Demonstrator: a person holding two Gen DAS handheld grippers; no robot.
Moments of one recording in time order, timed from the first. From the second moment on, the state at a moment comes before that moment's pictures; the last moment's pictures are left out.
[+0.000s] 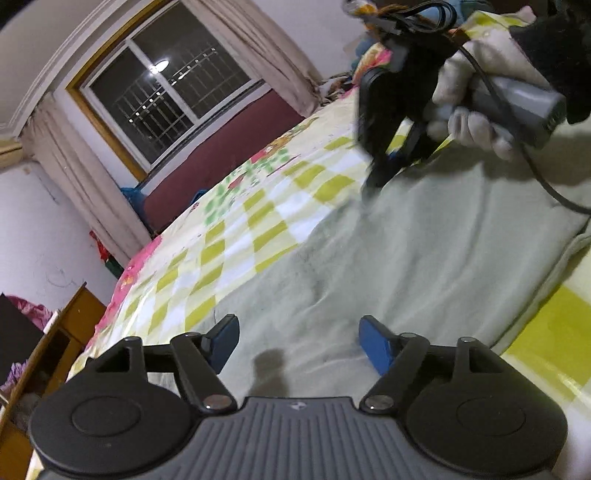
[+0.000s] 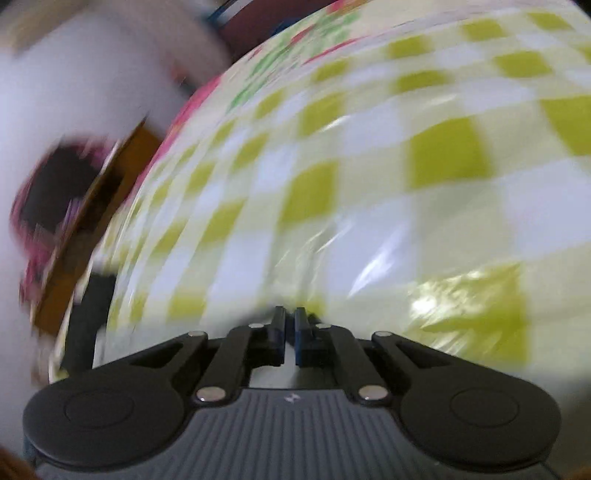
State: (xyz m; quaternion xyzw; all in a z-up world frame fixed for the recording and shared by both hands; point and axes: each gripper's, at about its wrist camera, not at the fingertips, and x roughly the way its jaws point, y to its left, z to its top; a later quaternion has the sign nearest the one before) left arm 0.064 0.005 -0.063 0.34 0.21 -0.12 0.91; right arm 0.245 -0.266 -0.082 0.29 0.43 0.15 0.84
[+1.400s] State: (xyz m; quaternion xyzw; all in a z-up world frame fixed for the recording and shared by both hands) left arm 0.005 -0.106 -0.049 0.46 0.16 -0.21 0.85; right arm -0.087 -0.543 -0.044 0.46 0.24 -0.25 0.82
